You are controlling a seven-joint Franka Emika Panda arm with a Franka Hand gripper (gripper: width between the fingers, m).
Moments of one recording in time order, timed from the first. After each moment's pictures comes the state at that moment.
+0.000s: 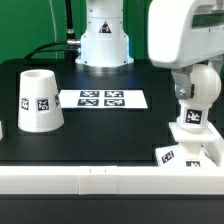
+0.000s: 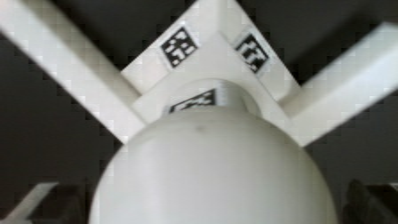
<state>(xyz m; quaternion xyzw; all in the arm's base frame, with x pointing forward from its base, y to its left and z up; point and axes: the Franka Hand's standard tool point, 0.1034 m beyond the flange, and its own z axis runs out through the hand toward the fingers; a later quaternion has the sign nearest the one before) 0.626 0.094 0.119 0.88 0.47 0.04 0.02</state>
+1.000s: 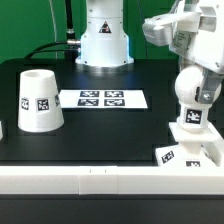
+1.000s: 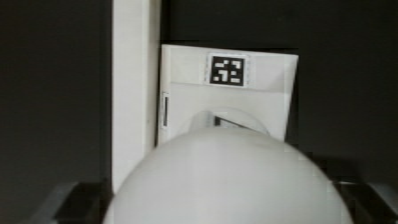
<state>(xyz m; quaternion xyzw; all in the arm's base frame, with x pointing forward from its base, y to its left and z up) 0.628 0.088 0.115 0.69 0.72 0.00 0.07</state>
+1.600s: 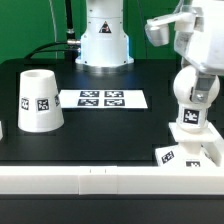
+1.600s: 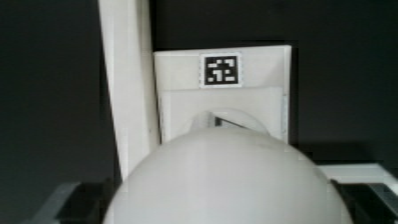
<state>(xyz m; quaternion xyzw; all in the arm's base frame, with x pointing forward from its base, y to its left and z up) 0.627 0.086 0.115 0.76 0.65 0.01 0.06</state>
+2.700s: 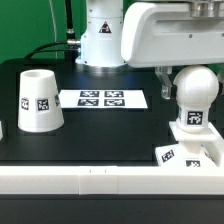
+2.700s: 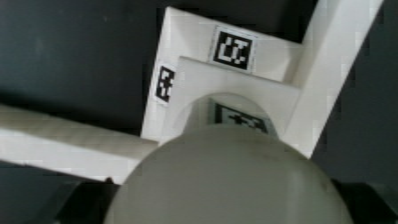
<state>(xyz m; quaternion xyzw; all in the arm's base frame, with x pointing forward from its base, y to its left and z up) 0.624 0.088 0.113 1.00 0.07 0.03 0.00</state>
